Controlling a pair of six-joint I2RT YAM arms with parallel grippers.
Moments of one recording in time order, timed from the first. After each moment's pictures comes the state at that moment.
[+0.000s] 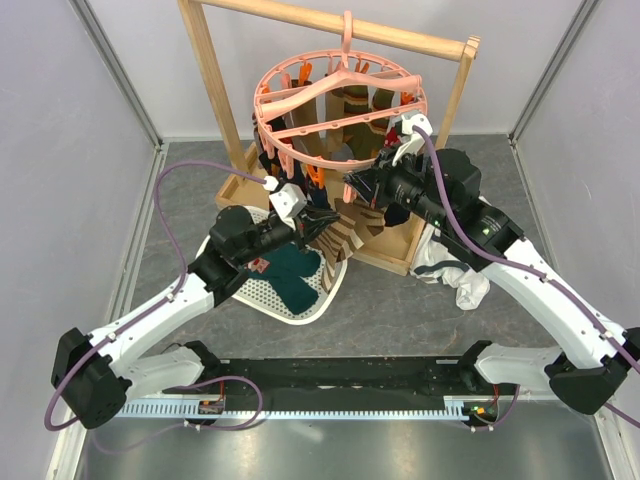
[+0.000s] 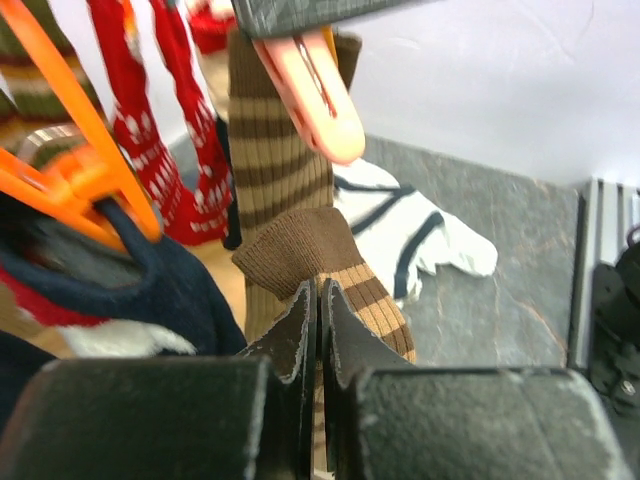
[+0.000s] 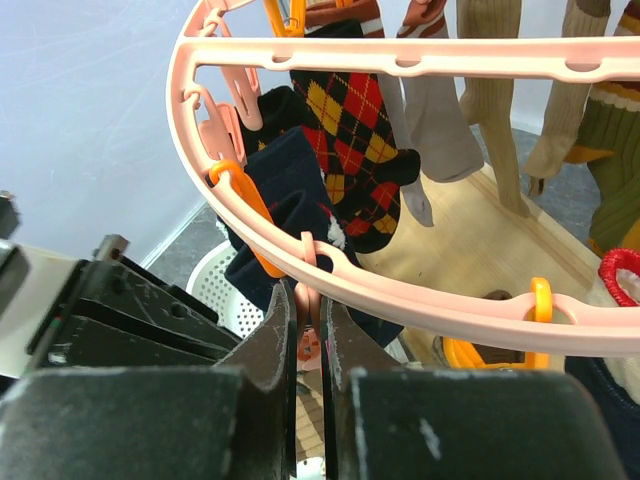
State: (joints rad) left arm -0.71 1.08 0.81 0.36 0.38 0.00; right arm 0.71 1.20 1.39 -0.29 -0.05 0.32
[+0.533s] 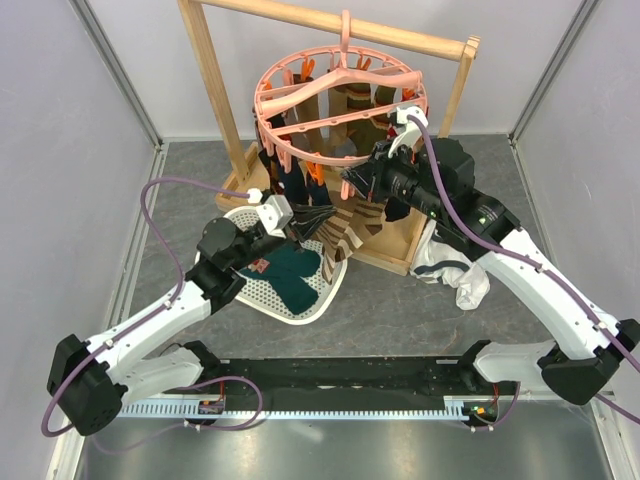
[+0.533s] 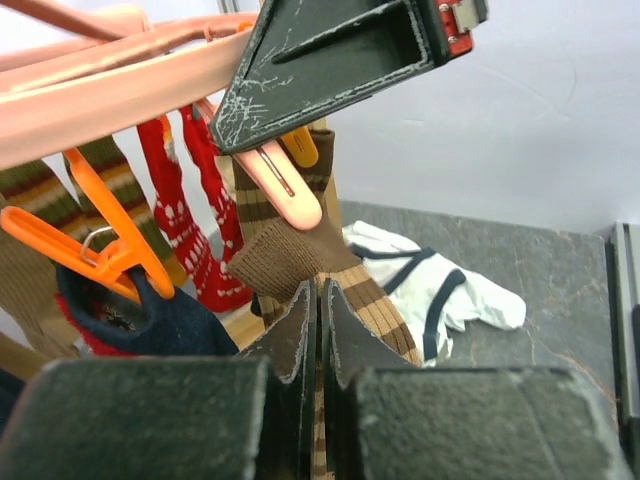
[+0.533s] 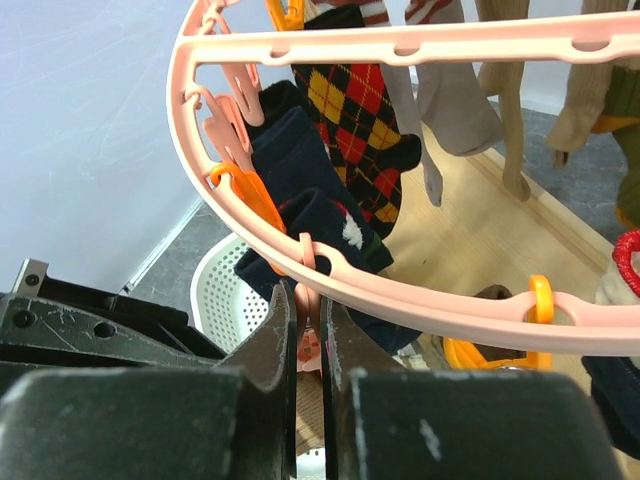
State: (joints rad) left arm -0.71 1.03 0.73 0.58 0.39 0.05; right arm 0.70 1.26 1.48 -0.37 -0.05 0.36
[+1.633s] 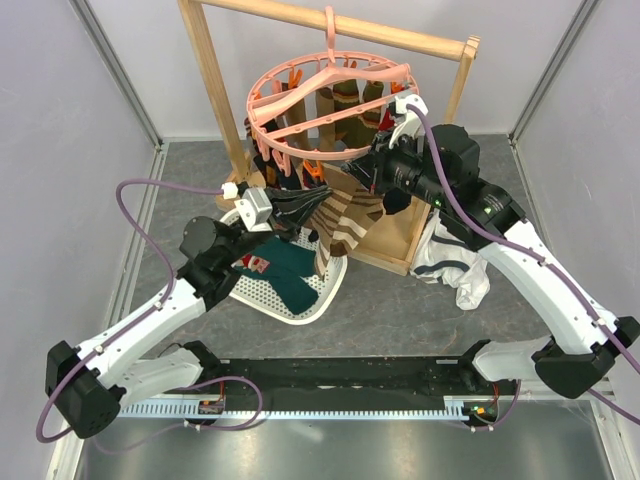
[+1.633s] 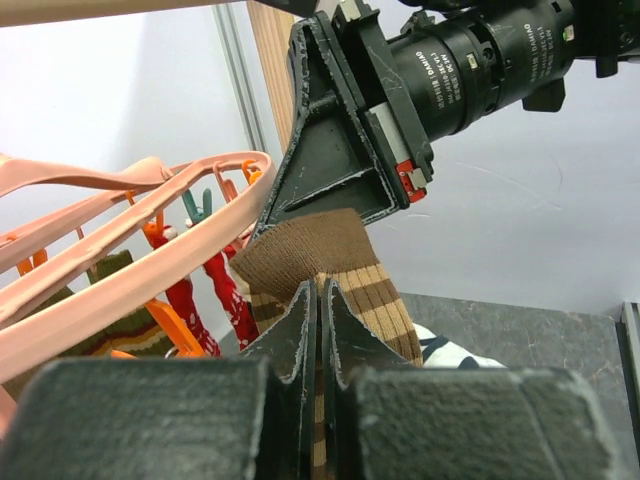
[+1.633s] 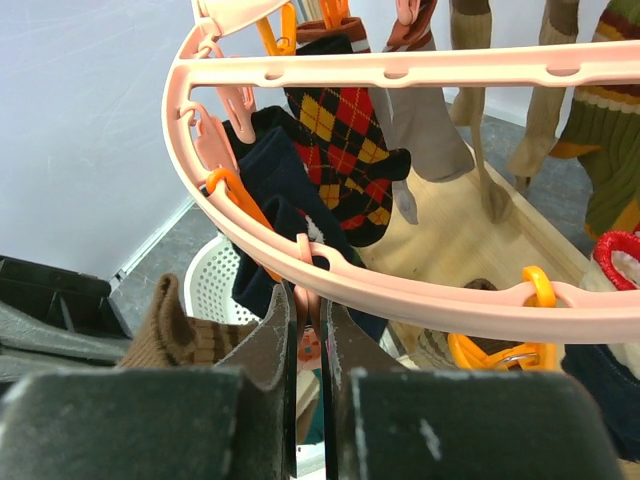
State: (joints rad) left arm -0.71 1.00 0.81 0.68 0.40 0.03; right arm 0.67 1.30 1.59 -0.44 -0.11 0.30
